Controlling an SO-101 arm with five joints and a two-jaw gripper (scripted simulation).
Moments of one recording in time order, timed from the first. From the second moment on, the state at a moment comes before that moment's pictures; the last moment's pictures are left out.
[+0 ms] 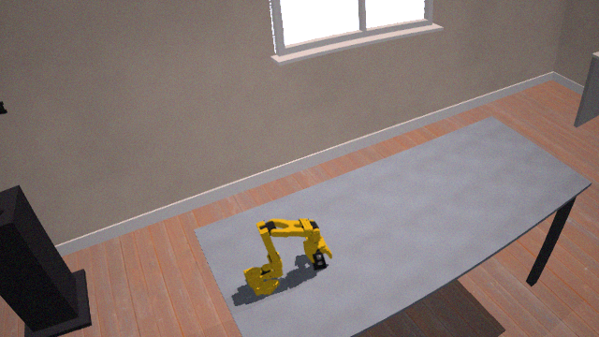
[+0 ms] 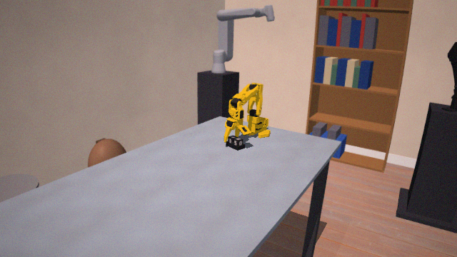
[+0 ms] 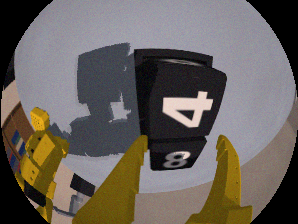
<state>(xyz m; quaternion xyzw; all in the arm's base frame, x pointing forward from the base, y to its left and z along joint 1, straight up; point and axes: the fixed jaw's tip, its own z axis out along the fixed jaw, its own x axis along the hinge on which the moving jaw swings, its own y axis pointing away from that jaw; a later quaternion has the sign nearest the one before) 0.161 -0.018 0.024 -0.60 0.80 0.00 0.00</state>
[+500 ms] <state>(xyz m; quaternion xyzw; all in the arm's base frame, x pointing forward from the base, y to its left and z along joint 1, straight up) 0.158 -0.018 0.056 -0.60 0.80 0.01 -0.01</state>
